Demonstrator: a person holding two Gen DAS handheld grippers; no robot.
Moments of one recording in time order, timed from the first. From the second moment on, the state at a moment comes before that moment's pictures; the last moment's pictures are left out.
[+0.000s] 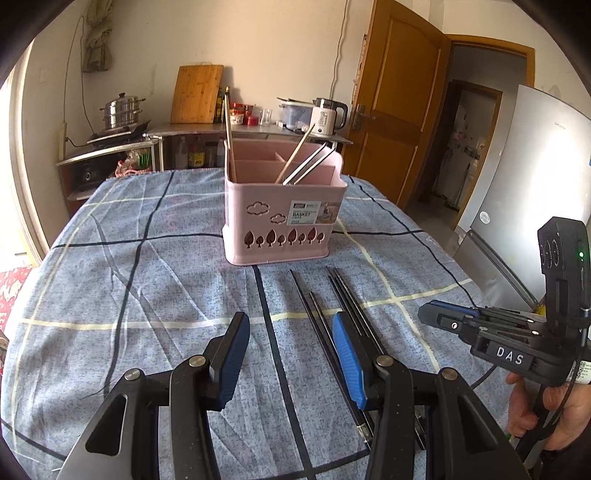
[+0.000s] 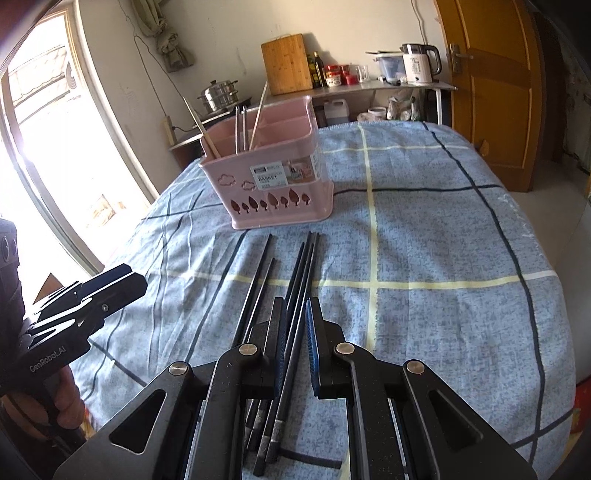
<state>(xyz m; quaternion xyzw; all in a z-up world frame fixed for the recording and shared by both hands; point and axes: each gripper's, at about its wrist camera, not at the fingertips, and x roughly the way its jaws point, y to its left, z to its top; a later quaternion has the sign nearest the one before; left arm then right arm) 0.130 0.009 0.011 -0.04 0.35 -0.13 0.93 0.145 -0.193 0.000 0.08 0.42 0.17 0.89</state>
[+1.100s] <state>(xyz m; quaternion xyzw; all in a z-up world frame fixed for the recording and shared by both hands) 0.218 -0.011 -0.051 -0.06 0.43 -0.12 0.89 0.200 -0.178 -0.050 0.05 0.48 0.15 0.86</state>
